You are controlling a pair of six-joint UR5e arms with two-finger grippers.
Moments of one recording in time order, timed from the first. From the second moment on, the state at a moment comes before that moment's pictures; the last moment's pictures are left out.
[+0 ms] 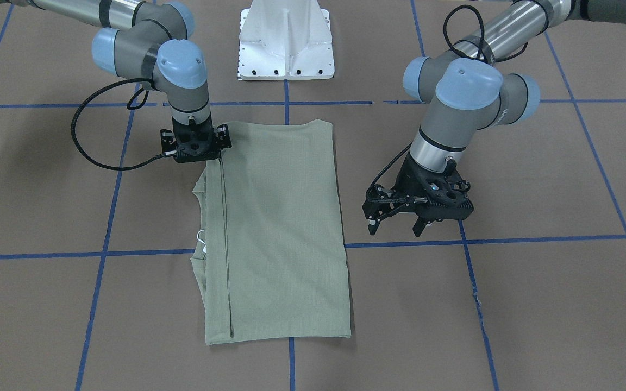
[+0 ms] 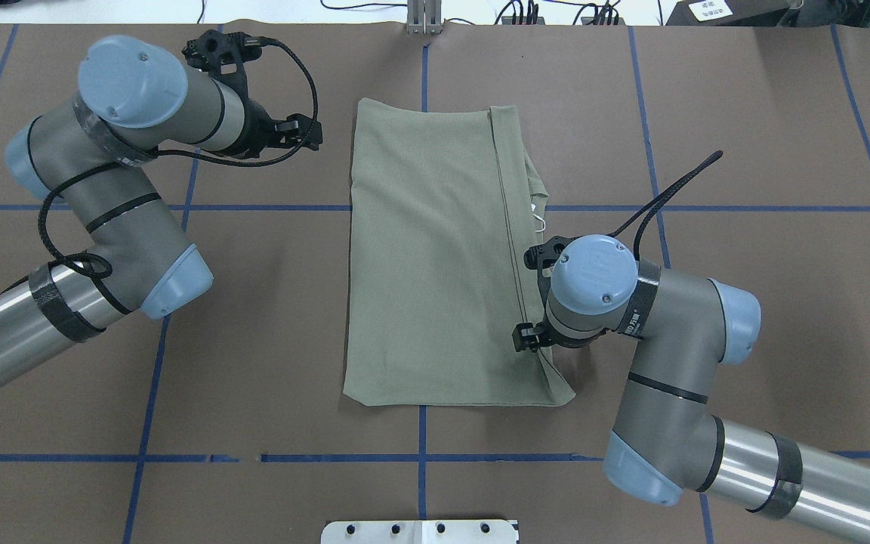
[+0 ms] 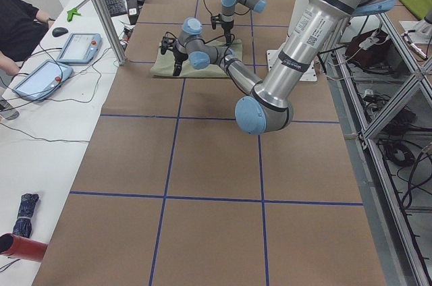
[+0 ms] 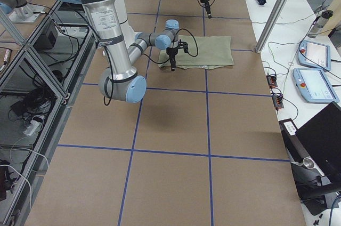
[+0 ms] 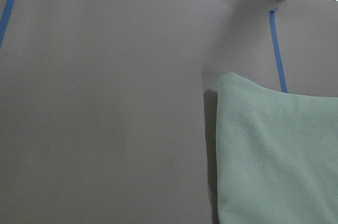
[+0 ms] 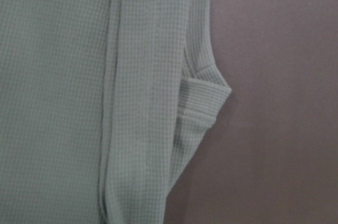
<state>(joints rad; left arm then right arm) -0.79 -2.16 -1.56 -2.03 -1.84 -1.17 0.46 -1.15 1.77 -1.60 1.82 1.03</state>
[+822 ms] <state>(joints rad) -0.79 -2.17 -1.56 -2.03 -1.86 -1.17 0.53 -1.27 1.85 -1.59 1.83 0.97</state>
